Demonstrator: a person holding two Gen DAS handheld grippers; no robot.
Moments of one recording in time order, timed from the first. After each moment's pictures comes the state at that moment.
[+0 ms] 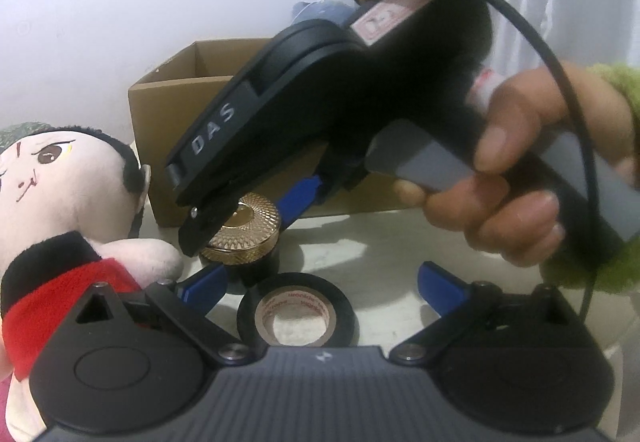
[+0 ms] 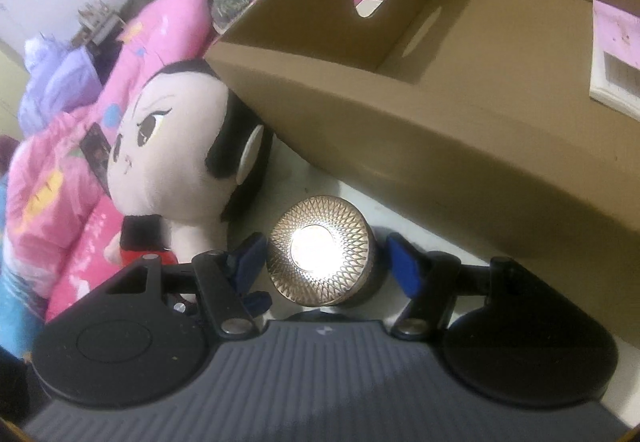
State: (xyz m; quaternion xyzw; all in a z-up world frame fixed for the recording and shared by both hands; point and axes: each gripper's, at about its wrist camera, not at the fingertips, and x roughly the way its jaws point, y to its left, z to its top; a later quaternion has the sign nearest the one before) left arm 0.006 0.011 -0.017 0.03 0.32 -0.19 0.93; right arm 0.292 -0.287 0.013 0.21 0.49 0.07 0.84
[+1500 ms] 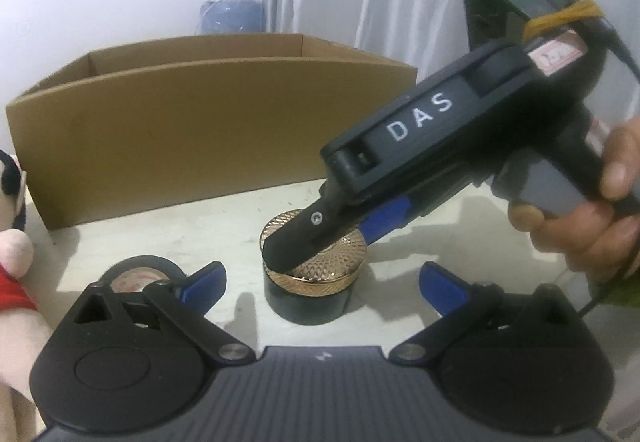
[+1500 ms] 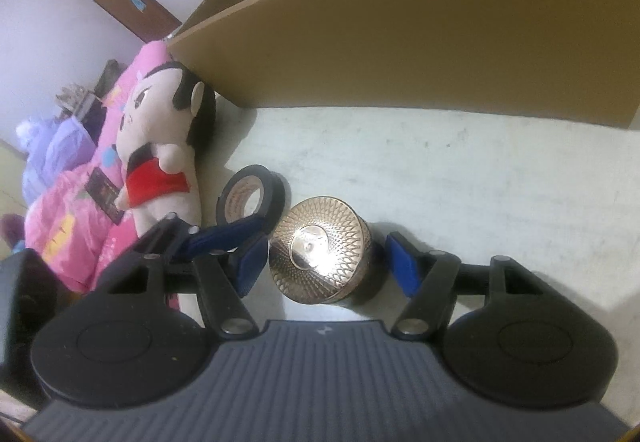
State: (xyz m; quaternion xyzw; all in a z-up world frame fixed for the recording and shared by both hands) left arm -0.016 -0.054 -0.044 0.05 0.32 -0.30 0.90; right arm 0.113 -0.339 0.008 0.32 0.43 0.00 0.84
